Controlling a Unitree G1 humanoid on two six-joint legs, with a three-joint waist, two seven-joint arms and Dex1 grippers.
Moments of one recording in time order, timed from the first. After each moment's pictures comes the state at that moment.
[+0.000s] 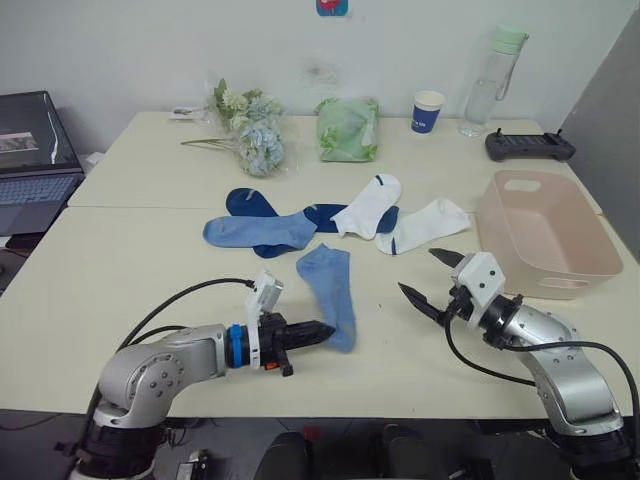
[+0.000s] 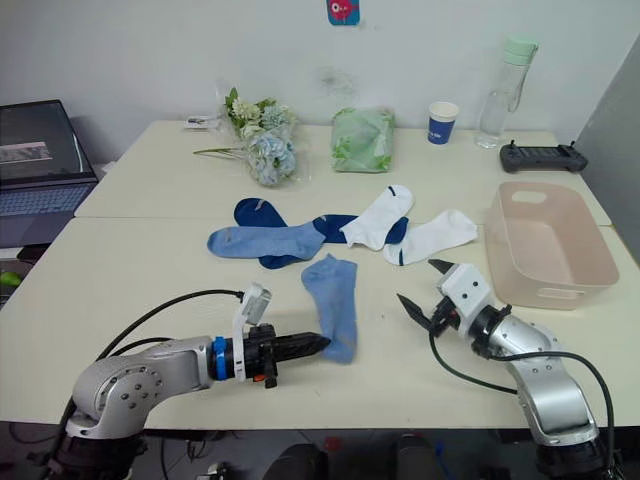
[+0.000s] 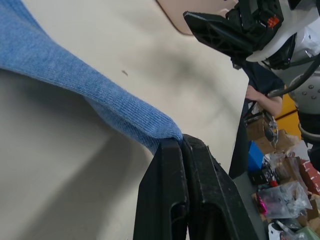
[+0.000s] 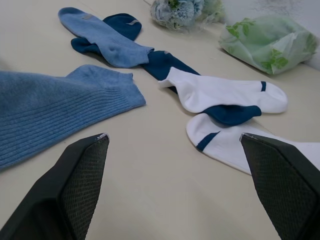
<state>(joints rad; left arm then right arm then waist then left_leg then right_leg) -0.13 0.53 0.06 -0.40 -0.91 1.13 -0.72 -0.08 -0.52 0.03 -0.38 0.18 0.29 0.63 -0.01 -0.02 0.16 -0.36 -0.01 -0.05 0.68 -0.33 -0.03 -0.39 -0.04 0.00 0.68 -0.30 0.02</state>
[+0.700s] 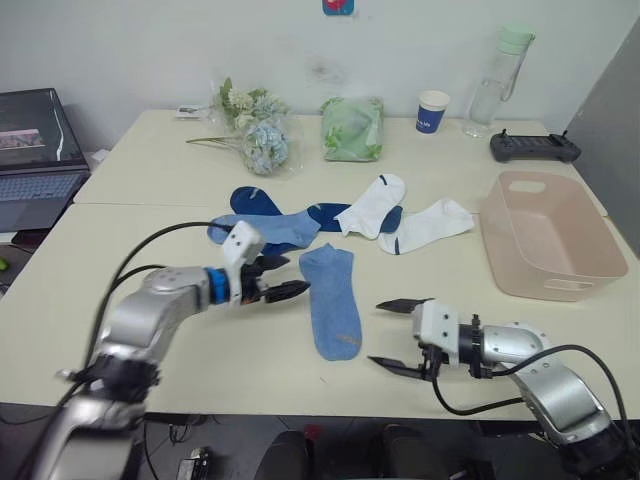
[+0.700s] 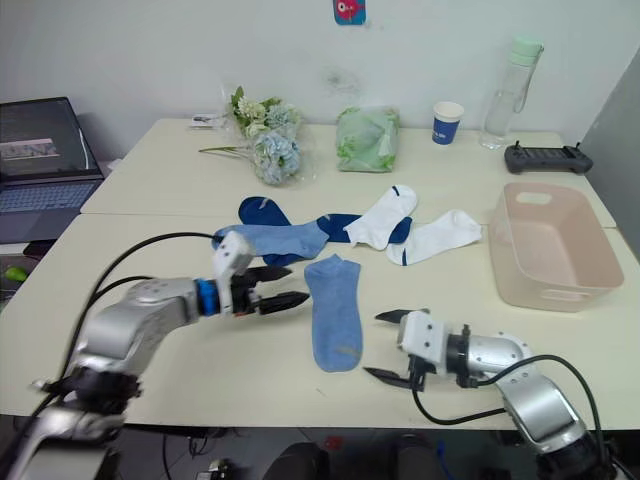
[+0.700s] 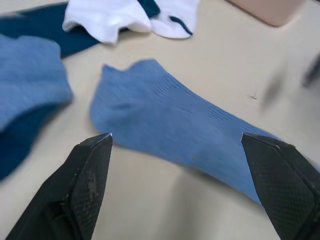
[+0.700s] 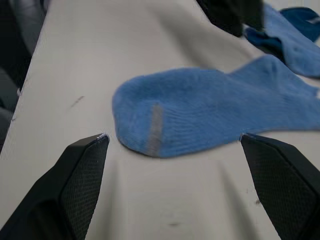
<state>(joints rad) -0.57 0.55 -0.16 0.28 -0.34 0.42 -0.90 -0.17 -0.63 0.34 -0.29 0.08 0.08 0.97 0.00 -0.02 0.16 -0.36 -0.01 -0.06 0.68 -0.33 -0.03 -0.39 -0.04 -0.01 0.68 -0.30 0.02</state>
